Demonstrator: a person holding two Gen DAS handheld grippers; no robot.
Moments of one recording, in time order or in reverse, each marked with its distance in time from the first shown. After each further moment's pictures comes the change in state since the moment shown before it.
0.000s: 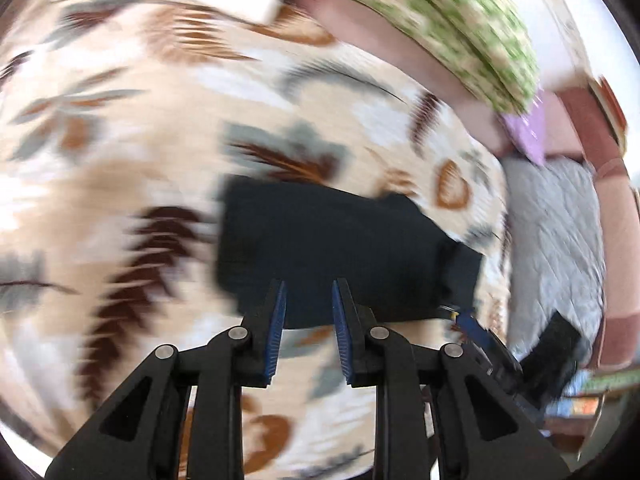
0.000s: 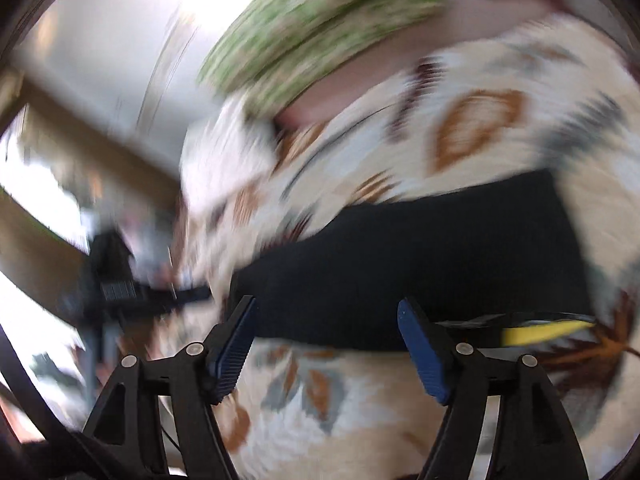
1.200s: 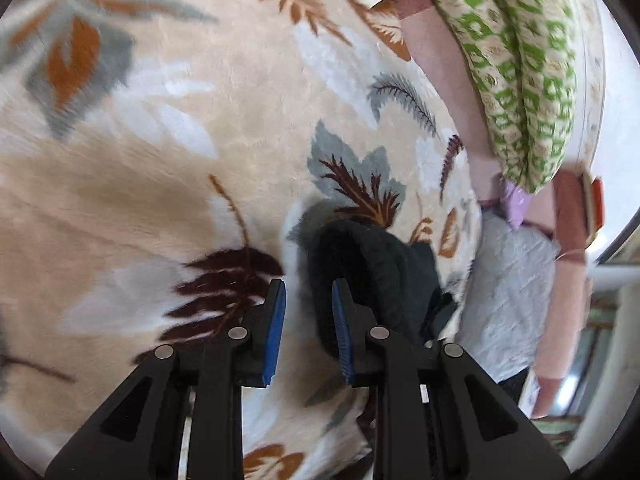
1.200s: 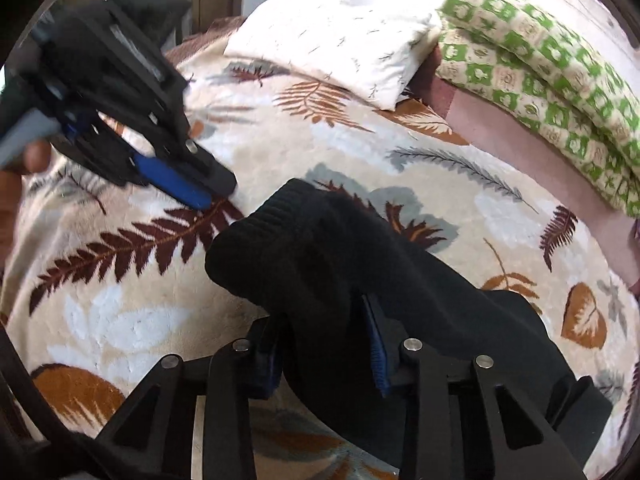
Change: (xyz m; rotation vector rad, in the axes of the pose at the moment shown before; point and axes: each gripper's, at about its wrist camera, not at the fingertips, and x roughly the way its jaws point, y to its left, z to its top) left arm 0.074 0.102 0.047 -0.277 0.151 -0.313; right arm 0.192 0.159 -0.038 -0.760 0.095 -0.389
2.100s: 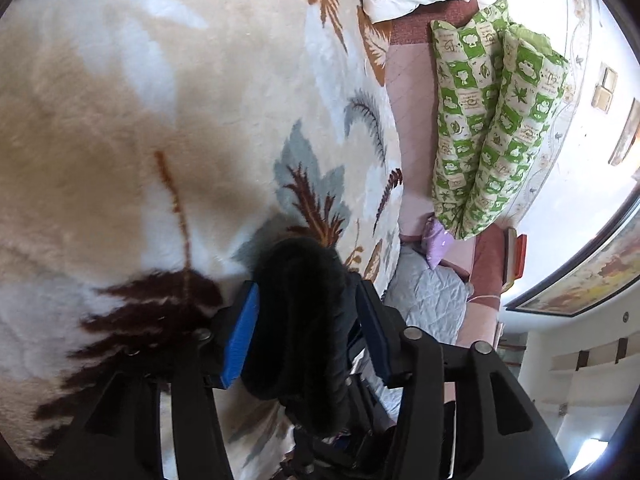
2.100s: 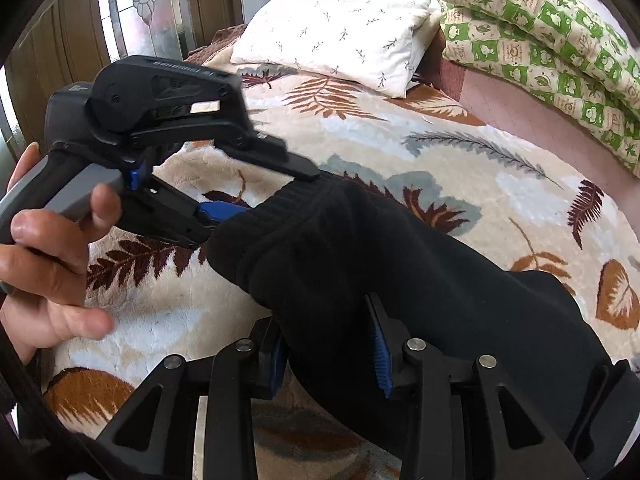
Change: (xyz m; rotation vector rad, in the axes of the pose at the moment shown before) left arm 0.032 0.019 0.009 -0.165 -0.033 -0.341; right arm 0.005 -0.006 -0.006 0.068 0.001 0.115
